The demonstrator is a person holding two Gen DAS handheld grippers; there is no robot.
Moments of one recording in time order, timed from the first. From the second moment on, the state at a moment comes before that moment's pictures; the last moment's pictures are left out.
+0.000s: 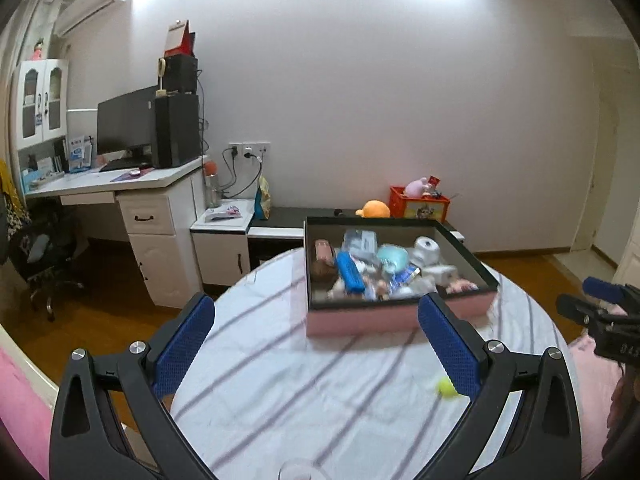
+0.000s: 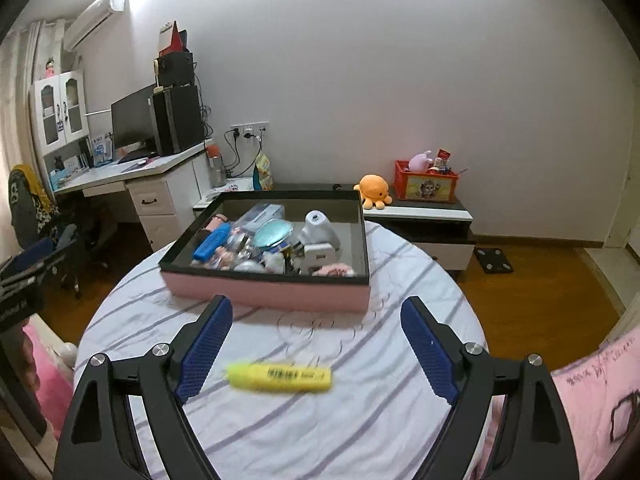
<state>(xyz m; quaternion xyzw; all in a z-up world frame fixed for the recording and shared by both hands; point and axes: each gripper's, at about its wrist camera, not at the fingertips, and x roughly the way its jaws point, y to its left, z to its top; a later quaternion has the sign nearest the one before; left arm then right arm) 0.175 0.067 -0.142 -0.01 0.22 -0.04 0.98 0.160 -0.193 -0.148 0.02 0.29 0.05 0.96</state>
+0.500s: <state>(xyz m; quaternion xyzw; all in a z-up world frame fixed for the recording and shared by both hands) 0.147 0.073 -0.176 0.04 0.27 -0.07 0.96 0.175 -0.157 -0.228 0.10 0.40 0.05 0.91</state>
